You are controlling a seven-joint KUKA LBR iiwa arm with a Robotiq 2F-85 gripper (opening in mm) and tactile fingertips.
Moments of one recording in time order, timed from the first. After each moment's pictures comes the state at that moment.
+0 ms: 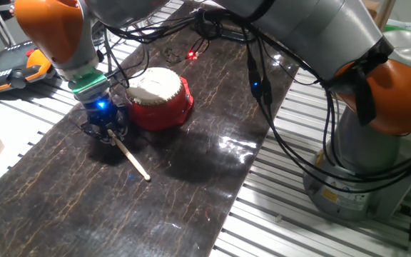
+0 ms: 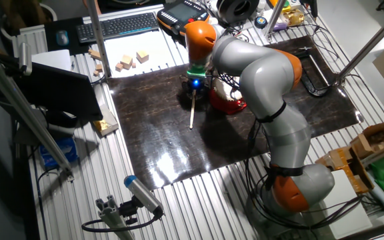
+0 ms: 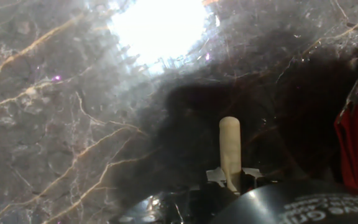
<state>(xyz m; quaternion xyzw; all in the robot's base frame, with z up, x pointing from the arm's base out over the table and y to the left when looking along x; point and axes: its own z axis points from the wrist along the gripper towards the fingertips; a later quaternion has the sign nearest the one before) 0.624 0.145 0.029 -0.23 -0.97 0.00 0.09</state>
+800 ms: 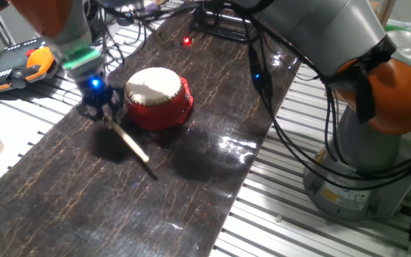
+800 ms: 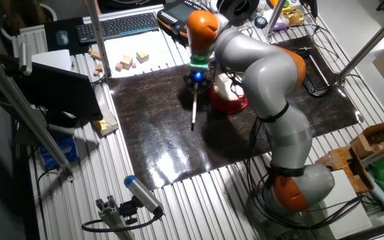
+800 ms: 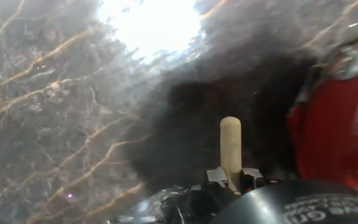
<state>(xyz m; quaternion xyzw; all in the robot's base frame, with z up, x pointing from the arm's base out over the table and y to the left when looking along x) 0.625 0.127 0.095 -0.21 -0.97 0.00 0.09</state>
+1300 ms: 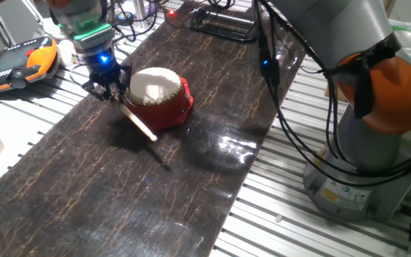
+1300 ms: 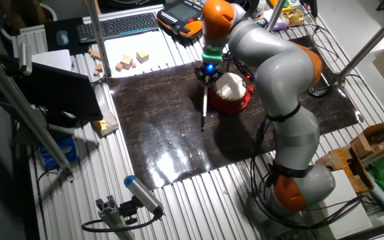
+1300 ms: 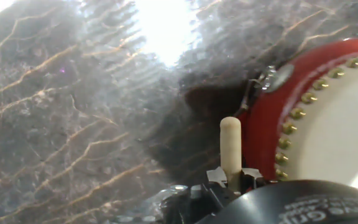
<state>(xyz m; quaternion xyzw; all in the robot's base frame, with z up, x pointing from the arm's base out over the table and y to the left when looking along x) 0.618 0.091 0.135 -0.21 -0.97 -0.01 0.08</state>
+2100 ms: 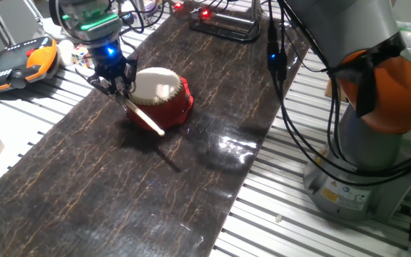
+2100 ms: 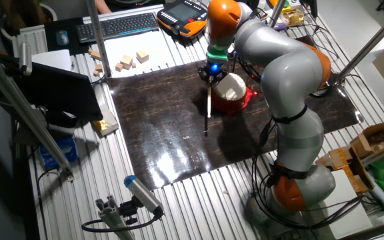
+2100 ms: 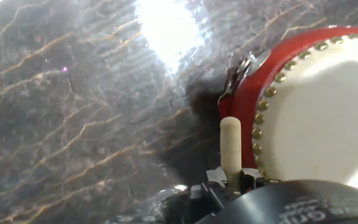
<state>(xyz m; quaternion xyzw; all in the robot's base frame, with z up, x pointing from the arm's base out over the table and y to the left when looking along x) 0.602 0.087 0.151 -0.20 -0.98 -0.02 0.09</state>
